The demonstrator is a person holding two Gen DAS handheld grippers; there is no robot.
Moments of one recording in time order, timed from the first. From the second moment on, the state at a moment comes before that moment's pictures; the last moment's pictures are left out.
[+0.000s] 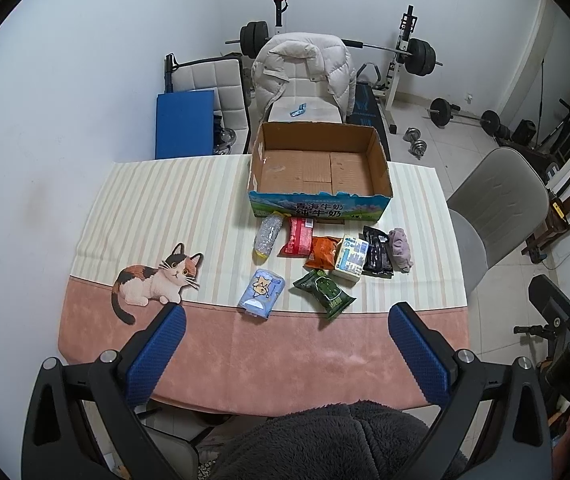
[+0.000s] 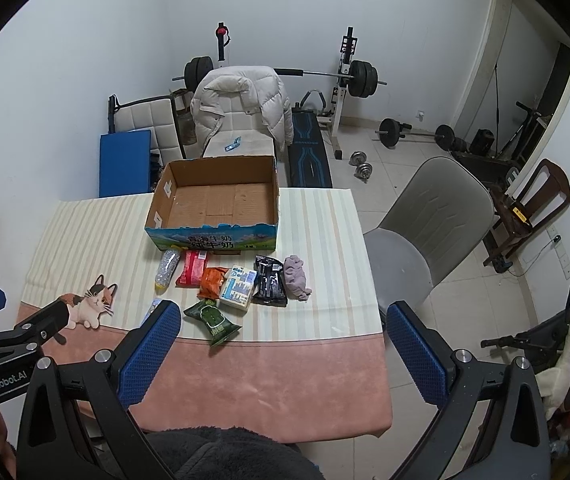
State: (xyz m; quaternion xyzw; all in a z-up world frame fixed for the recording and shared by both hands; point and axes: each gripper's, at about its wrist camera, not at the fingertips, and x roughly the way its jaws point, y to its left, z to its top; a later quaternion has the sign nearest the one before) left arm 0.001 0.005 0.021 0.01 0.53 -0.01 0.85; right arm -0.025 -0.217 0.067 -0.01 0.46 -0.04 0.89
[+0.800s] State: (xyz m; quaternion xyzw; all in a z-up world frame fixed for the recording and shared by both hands) left arm 0.009 0.008 0.016 0.01 0.53 -0.01 0.85; right arm -0.016 -0.211 0.067 0.00 0.46 -0.03 0.89
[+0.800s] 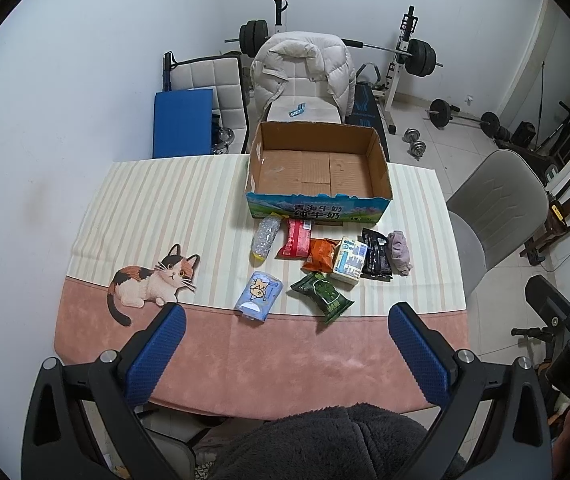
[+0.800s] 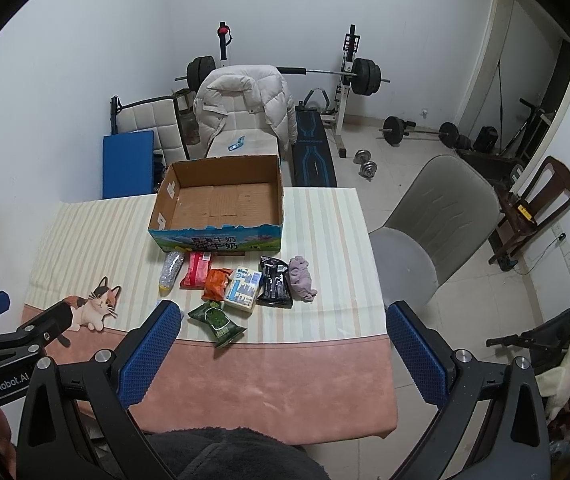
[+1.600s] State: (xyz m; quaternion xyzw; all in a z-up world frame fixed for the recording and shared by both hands) left arm 0.146 0.068 -0.322 0.11 0.70 0.00 0.70; right arm 0.167 -0.106 -0.316 -0.11 0.71 0.16 0.68
